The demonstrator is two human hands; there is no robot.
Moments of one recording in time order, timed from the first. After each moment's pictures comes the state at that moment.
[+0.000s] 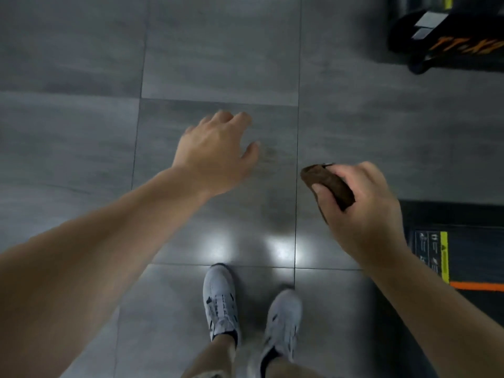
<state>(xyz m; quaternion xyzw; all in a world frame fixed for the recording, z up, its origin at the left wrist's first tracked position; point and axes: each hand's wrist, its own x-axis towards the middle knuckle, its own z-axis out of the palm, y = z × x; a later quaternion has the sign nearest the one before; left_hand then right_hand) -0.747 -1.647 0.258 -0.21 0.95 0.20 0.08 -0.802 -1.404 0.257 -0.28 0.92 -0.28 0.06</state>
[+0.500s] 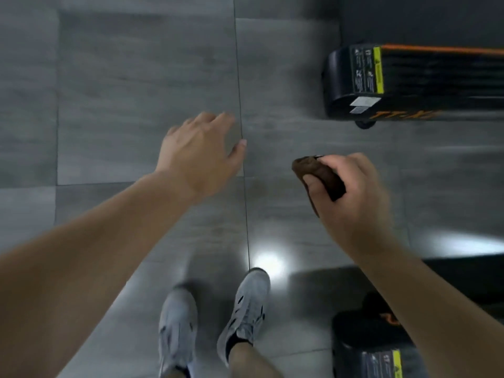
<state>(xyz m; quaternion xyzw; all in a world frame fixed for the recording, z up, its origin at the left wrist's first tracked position) -1.059 -1.684 0.223 -0.18 0.96 0.20 0.10 -1.103 -1.441 0.226 -0.22 0.94 -0.26 0.04</state>
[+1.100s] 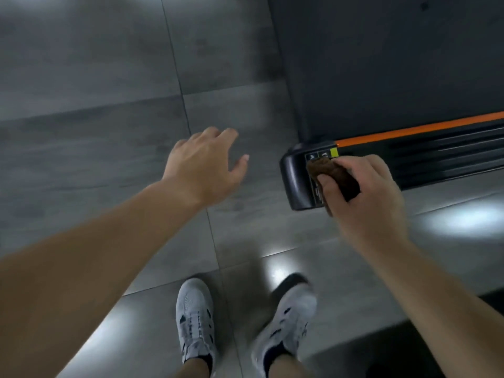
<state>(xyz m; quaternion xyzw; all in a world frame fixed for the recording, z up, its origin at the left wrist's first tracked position) -1.369 -1.721 0.194 -0.08 0.96 0.20 0.17 -1.385 -1.463 0.208 -0.11 0.96 -0.25 0.03</state>
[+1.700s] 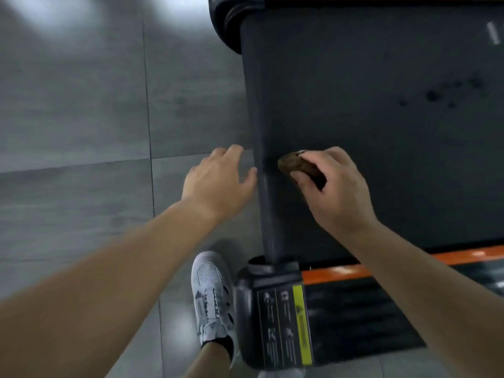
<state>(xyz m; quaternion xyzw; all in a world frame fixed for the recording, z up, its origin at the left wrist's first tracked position) -1.613 -1.673 0.114 -0.20 0.93 0.26 0.16 -1.675 -1.472 0.116 -0.25 0.92 -0.29 0.06</state>
